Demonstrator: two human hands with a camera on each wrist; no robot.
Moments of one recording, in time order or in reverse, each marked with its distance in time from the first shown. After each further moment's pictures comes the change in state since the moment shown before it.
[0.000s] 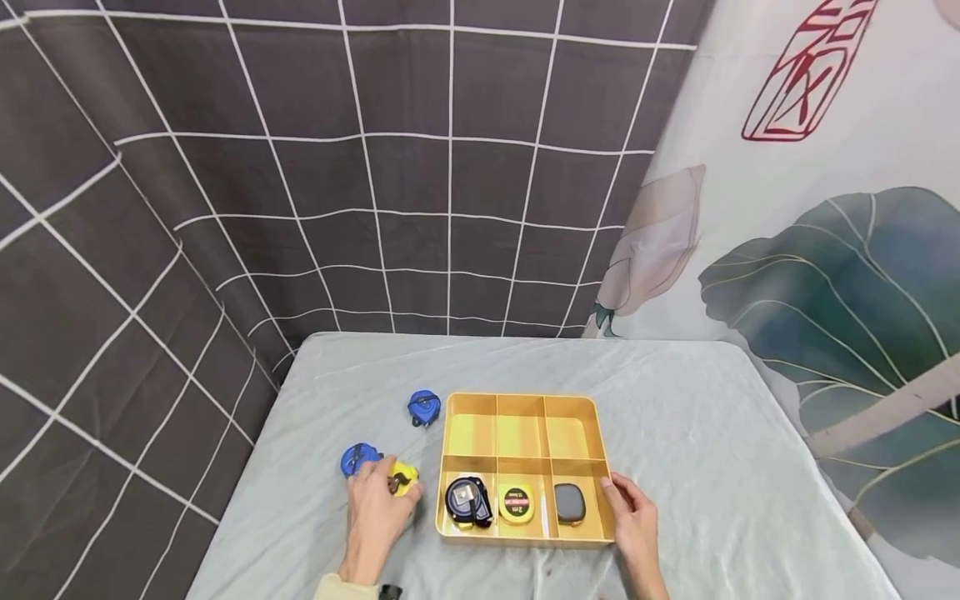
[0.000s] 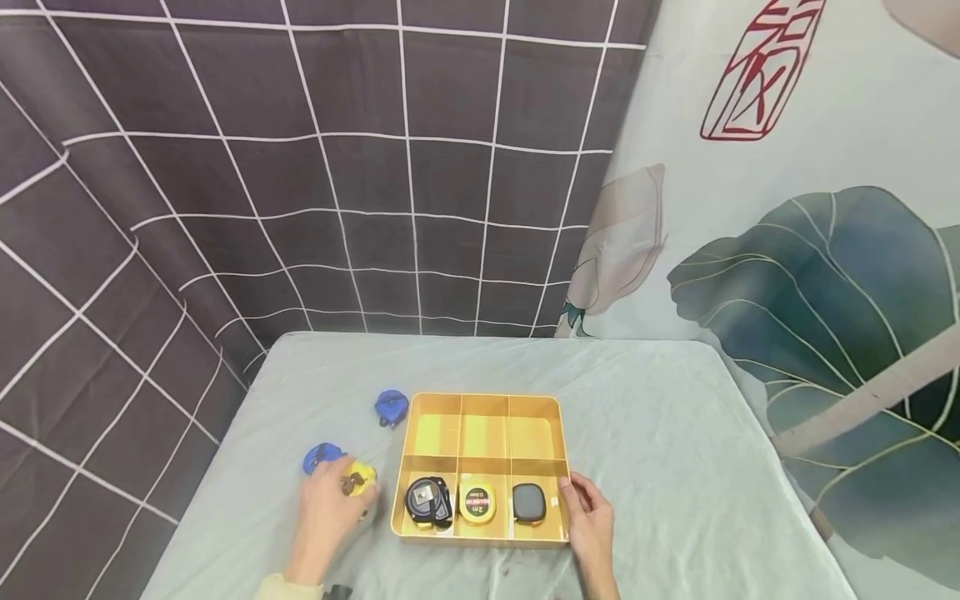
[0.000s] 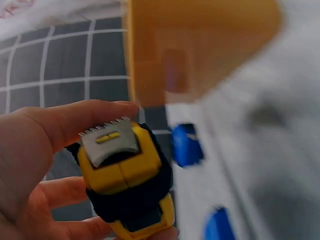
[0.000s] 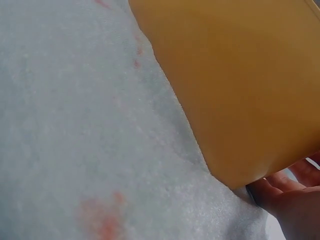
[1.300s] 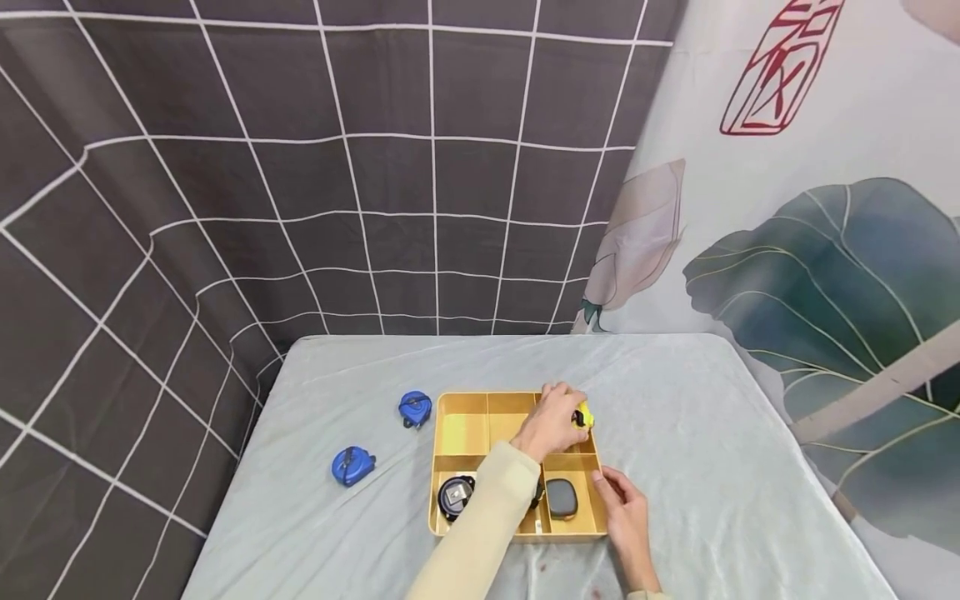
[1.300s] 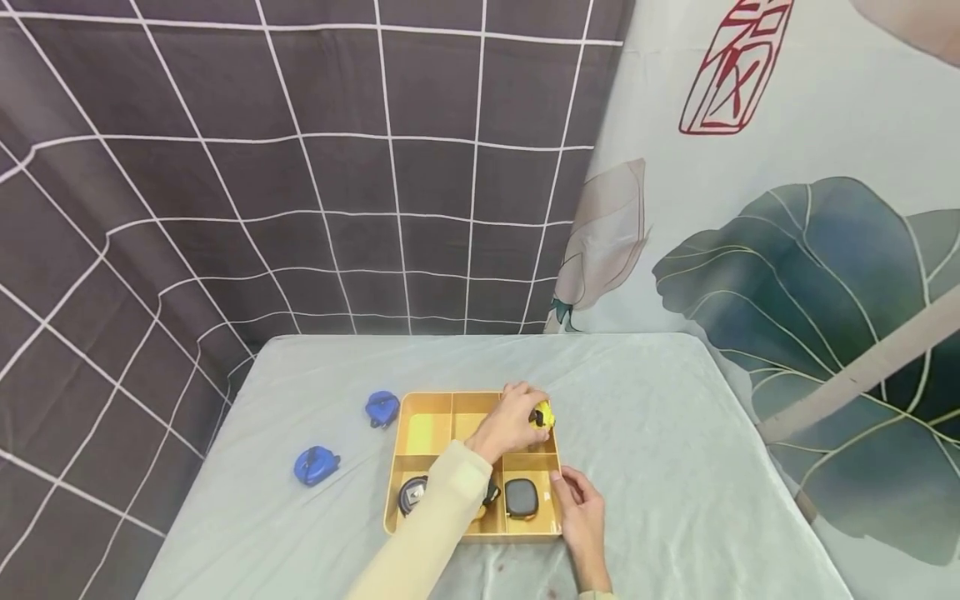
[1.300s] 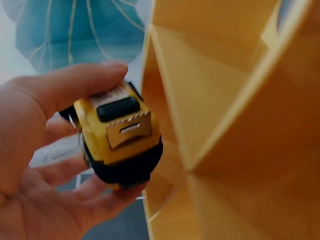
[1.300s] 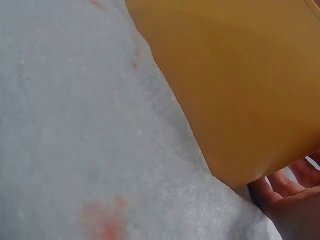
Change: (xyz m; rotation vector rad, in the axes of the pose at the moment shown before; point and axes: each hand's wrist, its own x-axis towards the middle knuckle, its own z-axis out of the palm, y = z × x) left_hand 0.053 0.198 0.130 0.090 -0.399 0.705; right_hand 0.000 0.001 -0.001 0.083 -0.033 0.024
